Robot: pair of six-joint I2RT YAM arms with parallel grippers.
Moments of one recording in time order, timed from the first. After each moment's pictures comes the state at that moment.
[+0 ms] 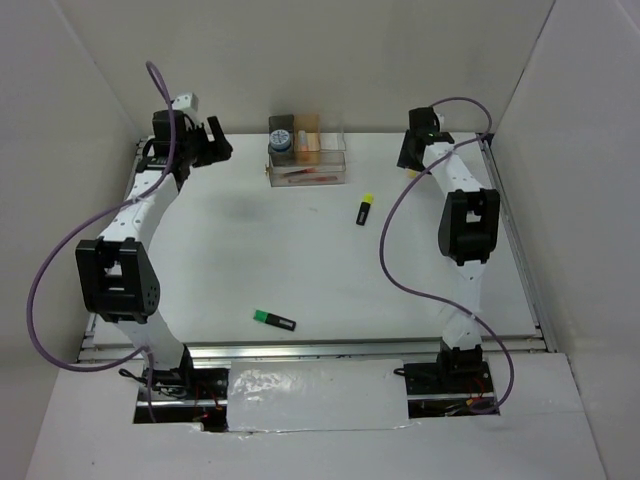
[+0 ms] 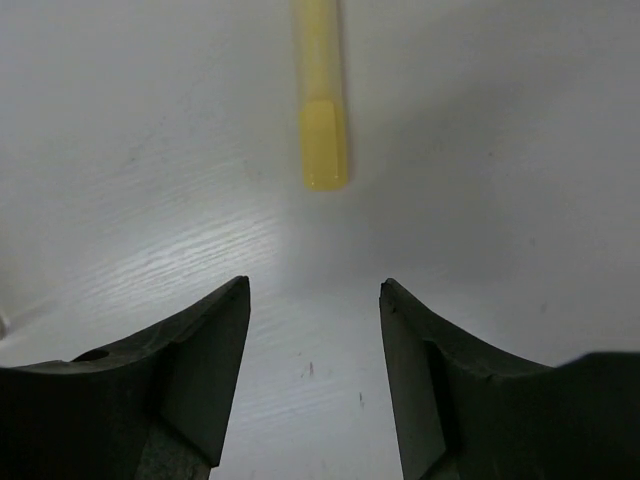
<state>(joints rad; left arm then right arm) -0.01 1.72 1.54 -0.19 0.11 -0.27 0.08 2.24 1.99 -0.60 0.27 0.35</state>
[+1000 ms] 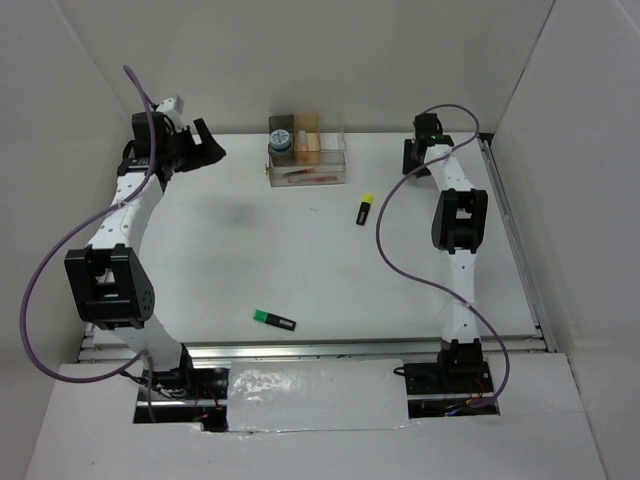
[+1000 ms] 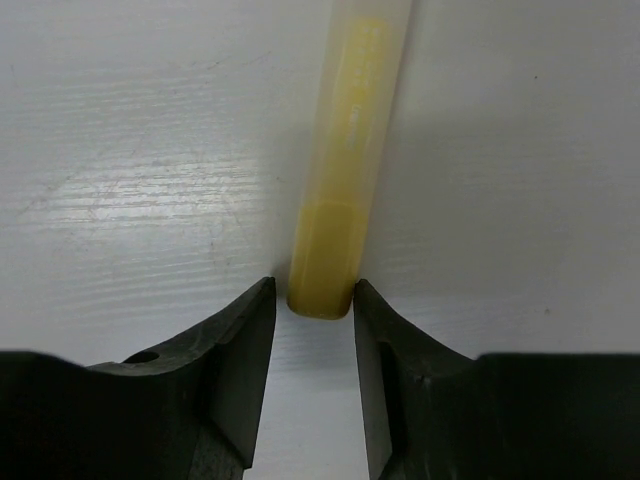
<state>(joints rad) 0.08 1.68 1.50 -0.32 0.32 -0.30 0.01 2.61 2.38 -0.70 0.08 0.08</state>
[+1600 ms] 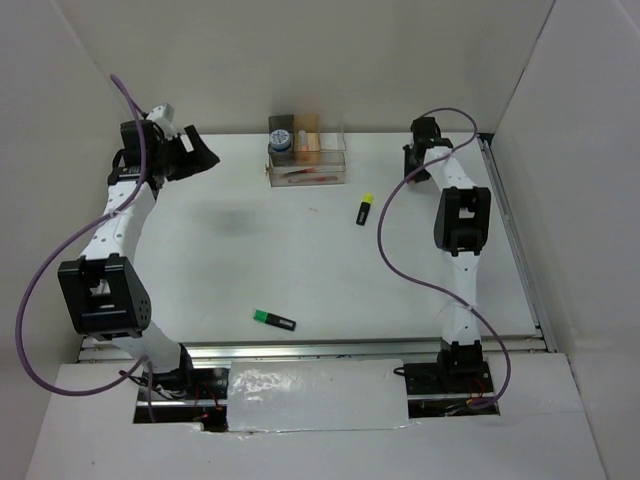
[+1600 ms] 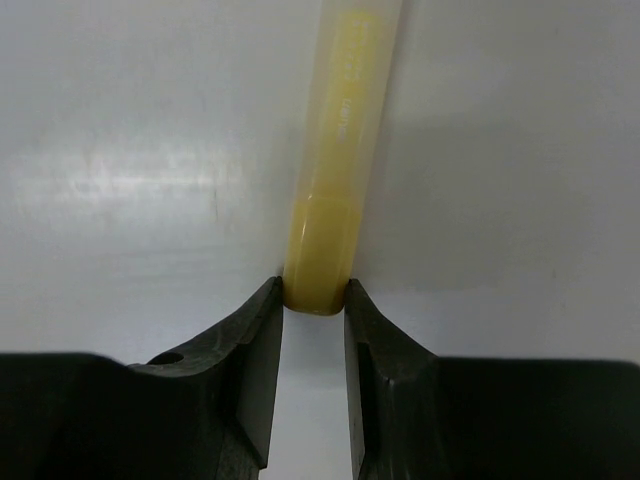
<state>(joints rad) 0.13 1.62 1.44 -0.33 0.37 -0.32 0.02 2.56 2.30 -0.66 0.09 0.05</state>
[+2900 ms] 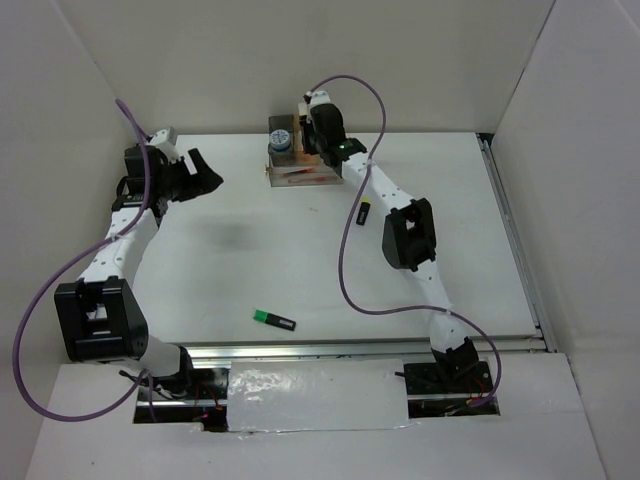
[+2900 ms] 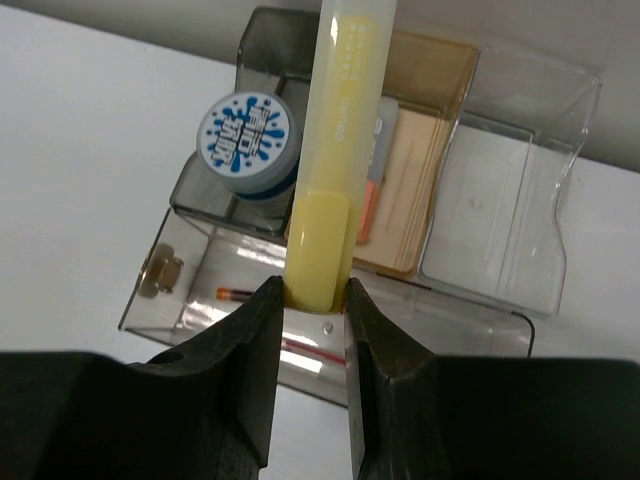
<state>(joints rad) 0.12 1.46 1.15 -0.20 0.38 -0.32 0.50 2.52 2.43 -0.31 0.12 0.12</state>
